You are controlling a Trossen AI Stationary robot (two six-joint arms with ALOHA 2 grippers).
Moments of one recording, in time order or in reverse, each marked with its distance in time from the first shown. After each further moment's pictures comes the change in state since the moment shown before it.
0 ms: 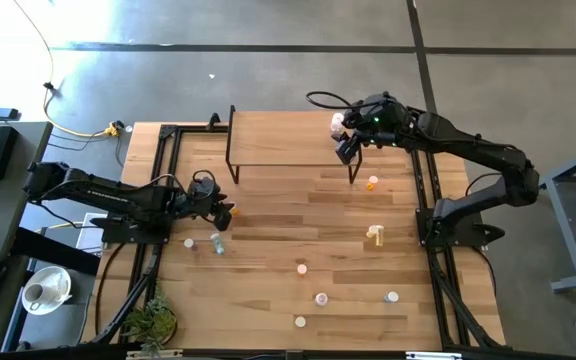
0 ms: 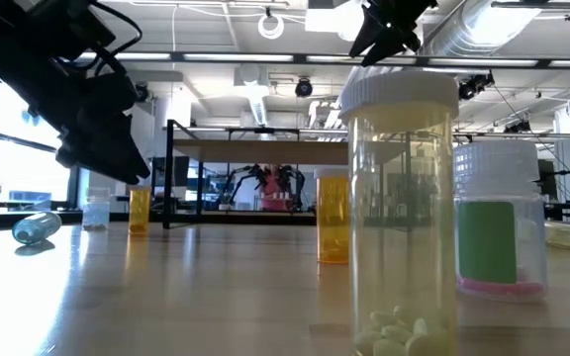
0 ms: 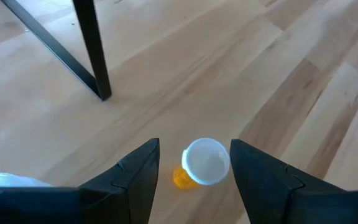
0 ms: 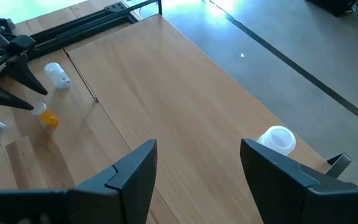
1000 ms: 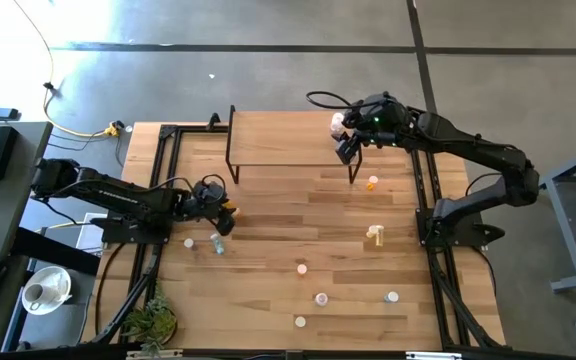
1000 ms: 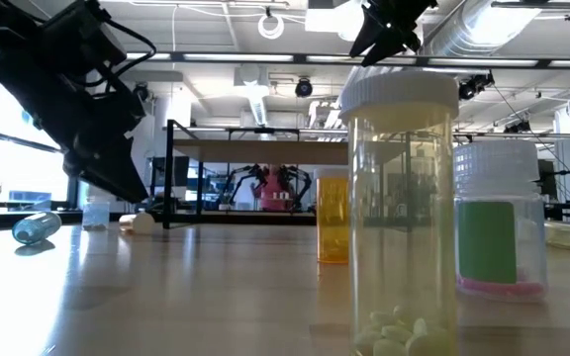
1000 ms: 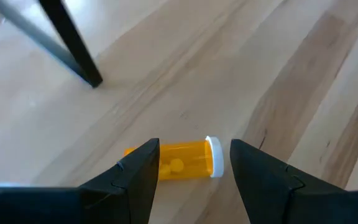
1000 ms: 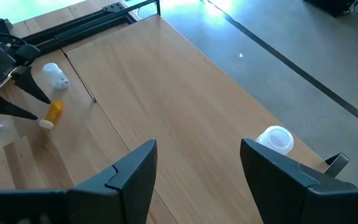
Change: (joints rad) left arm 0.000 0.144 0.001 0.056 0.026 0.111; right arm 0.000 0.000 0.000 0.000 0.005 -0.001
